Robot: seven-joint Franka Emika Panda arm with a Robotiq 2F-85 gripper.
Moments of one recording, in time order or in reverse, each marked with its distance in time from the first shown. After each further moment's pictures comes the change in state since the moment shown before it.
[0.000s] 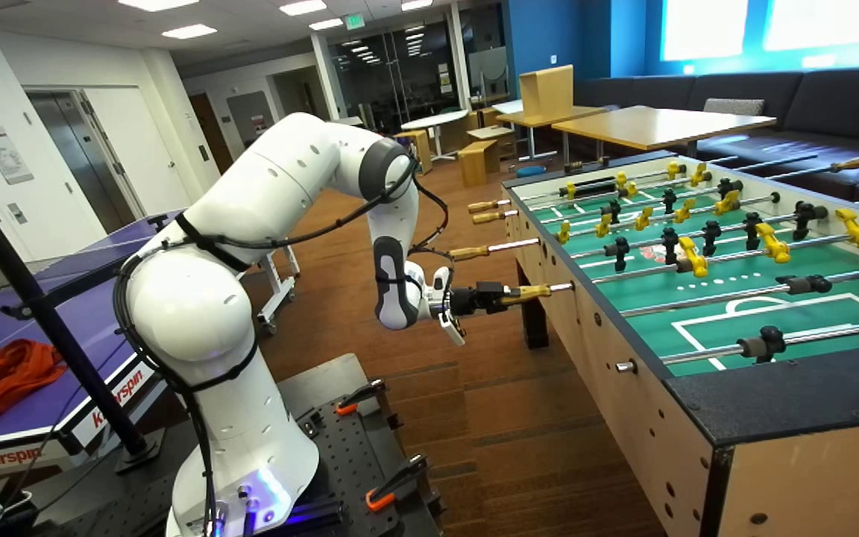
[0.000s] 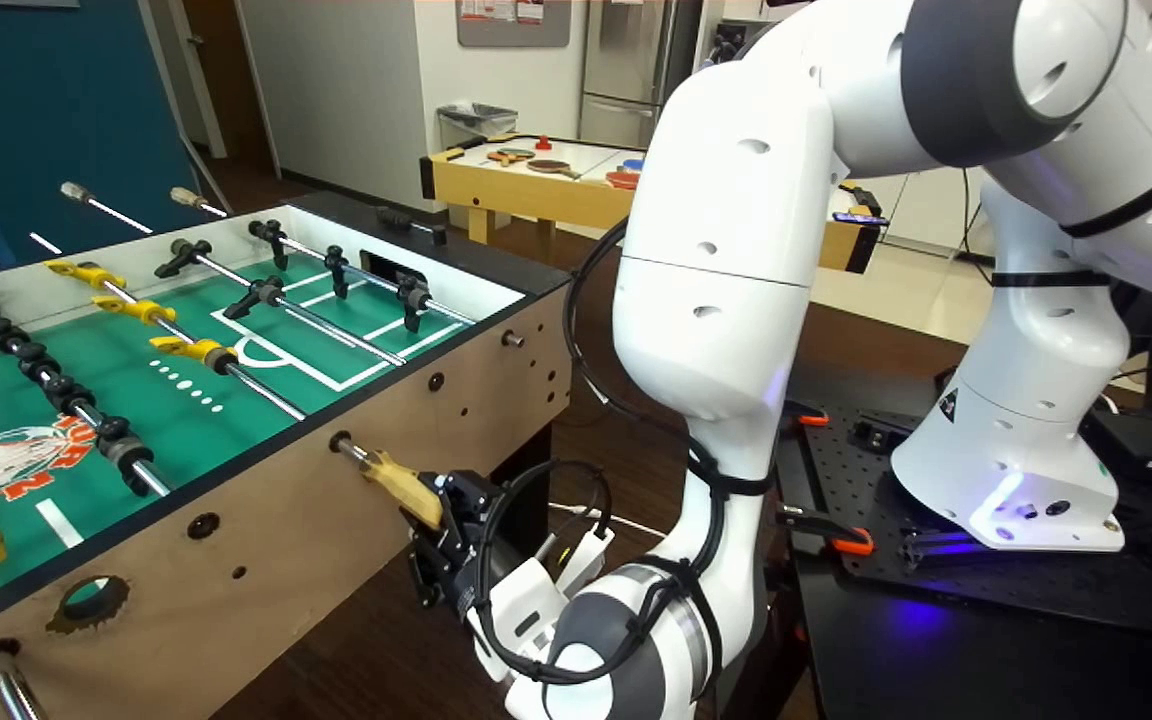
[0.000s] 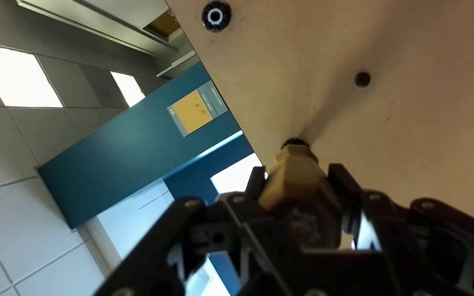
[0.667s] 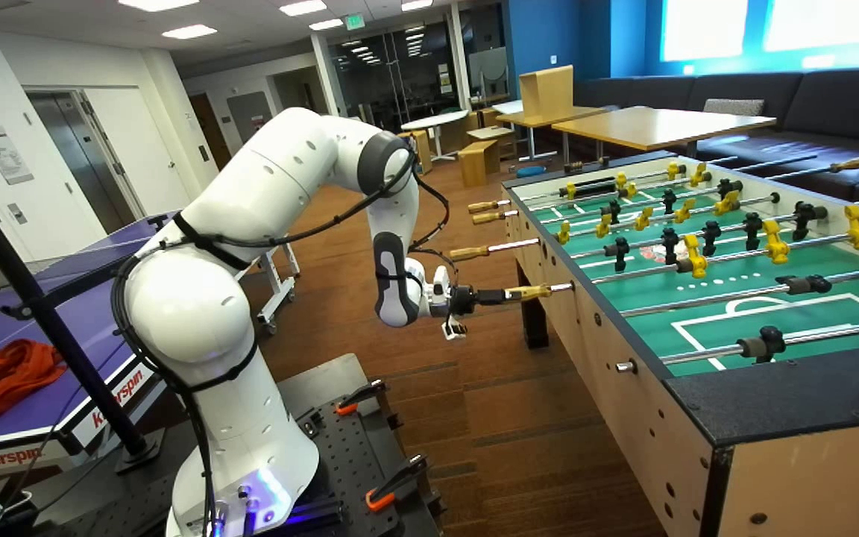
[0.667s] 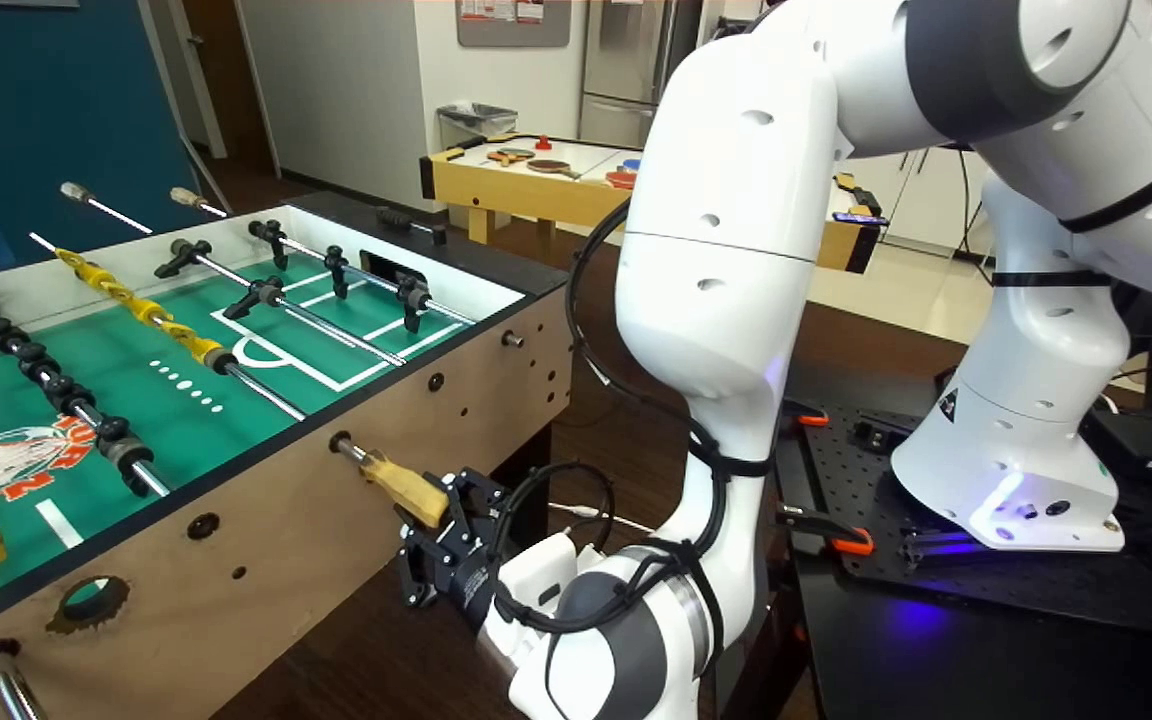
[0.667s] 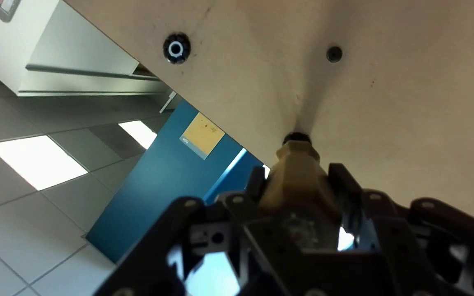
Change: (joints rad) arm -0.022 -0.036 0.008 -0.037 -0.010 0.055 0.358
